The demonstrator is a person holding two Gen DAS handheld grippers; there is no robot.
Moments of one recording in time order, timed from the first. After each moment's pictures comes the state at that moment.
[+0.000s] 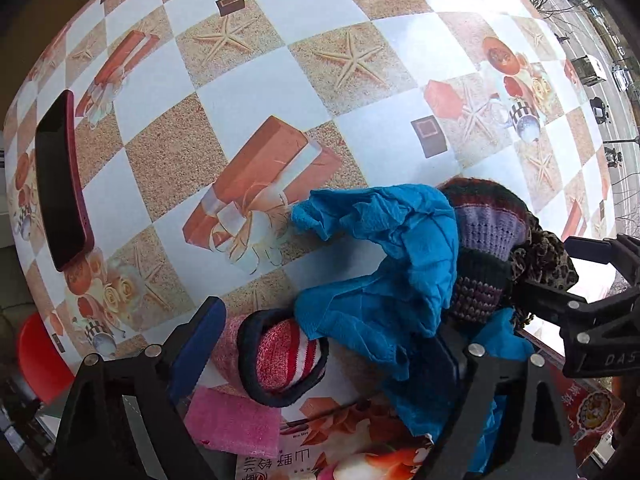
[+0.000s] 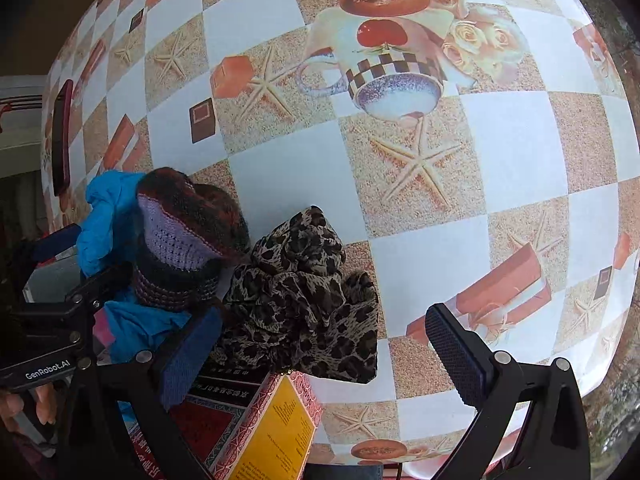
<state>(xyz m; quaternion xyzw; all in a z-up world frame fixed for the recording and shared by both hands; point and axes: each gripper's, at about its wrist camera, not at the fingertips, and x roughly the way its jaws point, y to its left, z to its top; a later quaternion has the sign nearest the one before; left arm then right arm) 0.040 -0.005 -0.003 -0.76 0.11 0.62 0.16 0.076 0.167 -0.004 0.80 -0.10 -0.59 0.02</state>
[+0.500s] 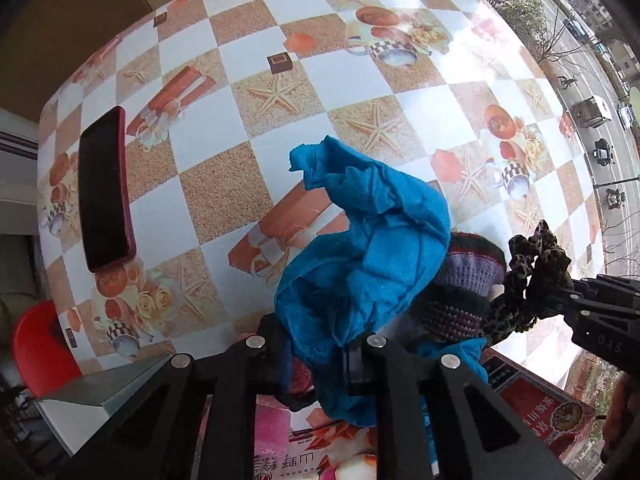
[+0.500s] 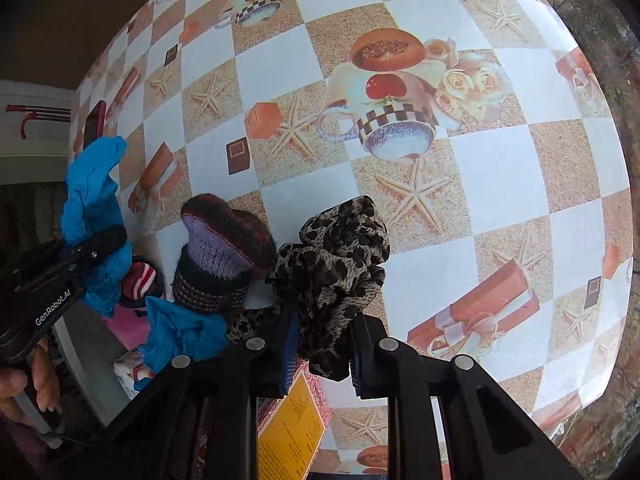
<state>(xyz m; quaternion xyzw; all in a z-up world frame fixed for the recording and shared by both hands) 0.031 -0.037 0.049 -0.71 0.07 0.69 0.13 0.074 0.180 0.037 0.76 -0.13 -0.64 0.02</state>
